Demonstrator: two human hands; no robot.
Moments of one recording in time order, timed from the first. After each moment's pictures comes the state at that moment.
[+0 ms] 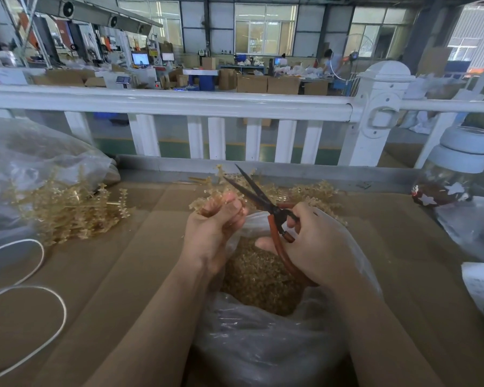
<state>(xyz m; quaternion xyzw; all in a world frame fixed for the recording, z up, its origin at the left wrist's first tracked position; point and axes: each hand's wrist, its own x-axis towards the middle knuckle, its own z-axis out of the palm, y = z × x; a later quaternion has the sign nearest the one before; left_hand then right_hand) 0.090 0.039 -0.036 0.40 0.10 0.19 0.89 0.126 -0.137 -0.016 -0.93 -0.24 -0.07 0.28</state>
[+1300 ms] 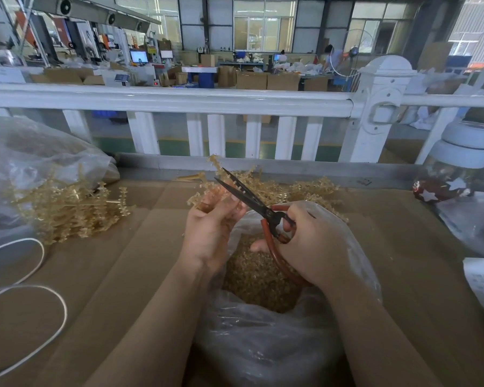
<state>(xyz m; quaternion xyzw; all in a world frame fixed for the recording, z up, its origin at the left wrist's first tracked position) 0.086 0.036 -0.032 0.43 0.00 0.23 0.87 0.122 -0.131 -0.022 -0.93 -0.28 -0.15 0.19</state>
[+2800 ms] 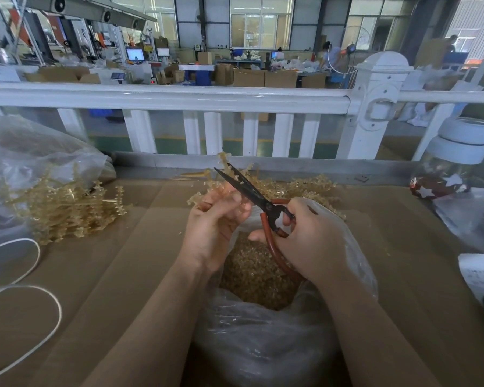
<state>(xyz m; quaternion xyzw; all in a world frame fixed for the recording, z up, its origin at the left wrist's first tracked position) 0.086 0.034 -0.032 0.43 -0.02 0.18 0.88 0.121 -0.131 -0.028 -0.90 -0.28 -0.23 0.24</state>
